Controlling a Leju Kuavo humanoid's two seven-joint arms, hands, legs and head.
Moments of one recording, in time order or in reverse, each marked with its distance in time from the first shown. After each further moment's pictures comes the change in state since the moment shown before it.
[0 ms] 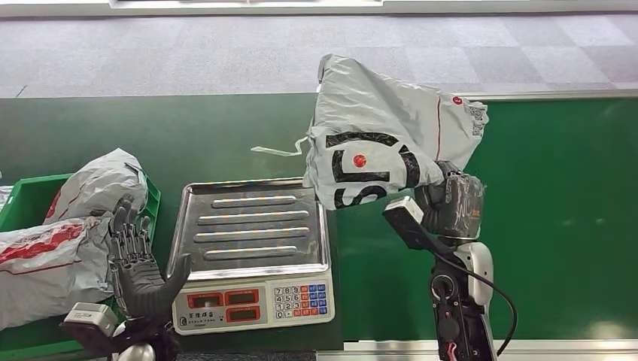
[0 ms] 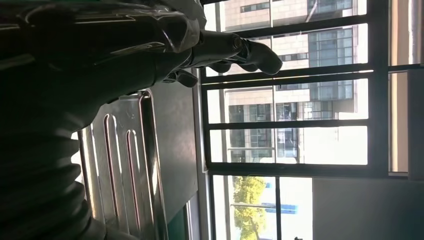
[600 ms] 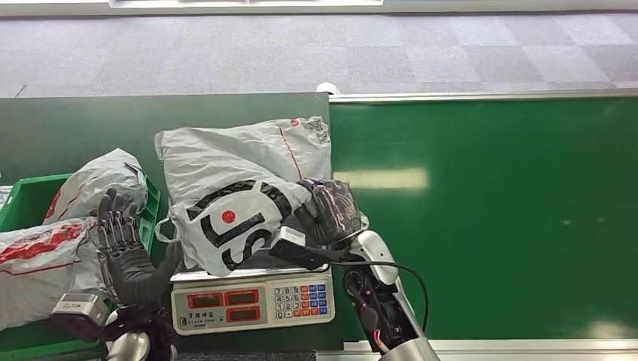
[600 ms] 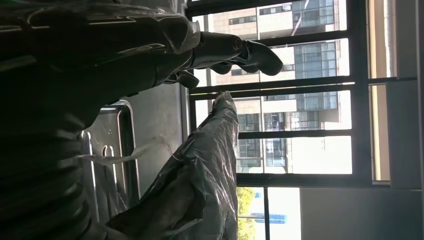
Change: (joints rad) left arm -0.051 0.005 0.024 -0.010 0.001 0.011 0.000; right arm -0.132 0.146 0.278 0.409 -0.003 0.027 -0.151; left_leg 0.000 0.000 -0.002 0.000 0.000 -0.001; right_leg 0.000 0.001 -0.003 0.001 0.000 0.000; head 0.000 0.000
